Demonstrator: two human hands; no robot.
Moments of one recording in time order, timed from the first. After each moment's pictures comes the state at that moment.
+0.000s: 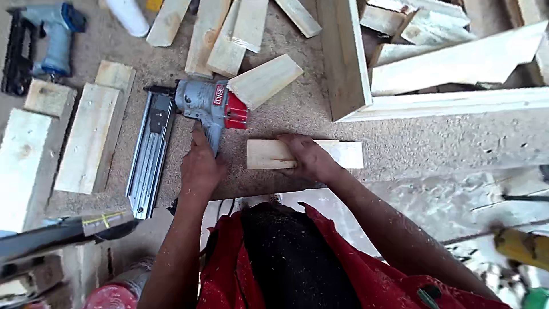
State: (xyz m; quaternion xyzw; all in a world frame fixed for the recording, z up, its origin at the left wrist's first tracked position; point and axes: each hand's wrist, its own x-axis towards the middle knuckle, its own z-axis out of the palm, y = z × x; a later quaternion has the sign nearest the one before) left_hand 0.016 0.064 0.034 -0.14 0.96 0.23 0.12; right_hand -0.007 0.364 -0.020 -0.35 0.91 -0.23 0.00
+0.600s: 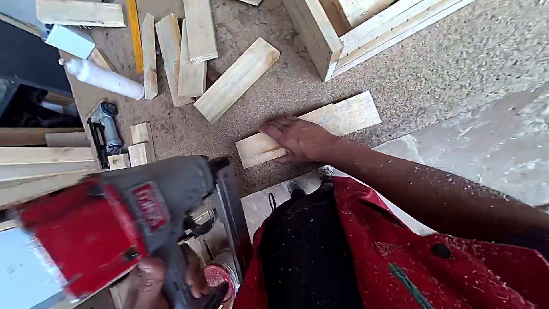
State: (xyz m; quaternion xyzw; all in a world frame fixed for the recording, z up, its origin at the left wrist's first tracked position) left_hand 0.155 0.041 0.182 -0.14 0.69 0.68 0.21; right_hand -0.007 0.366 -0.019 -0.36 0.90 -0.25 0.02
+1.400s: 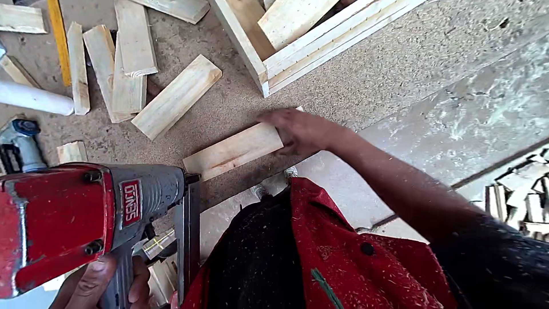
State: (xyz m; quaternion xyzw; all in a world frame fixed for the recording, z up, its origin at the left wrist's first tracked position) left_hand 0.116 0.067 0.171 -0.19 0.74 0.58 0.30; right_hand 0.002 0.505 -0.028 -0.33 0.88 -0.33 0.04
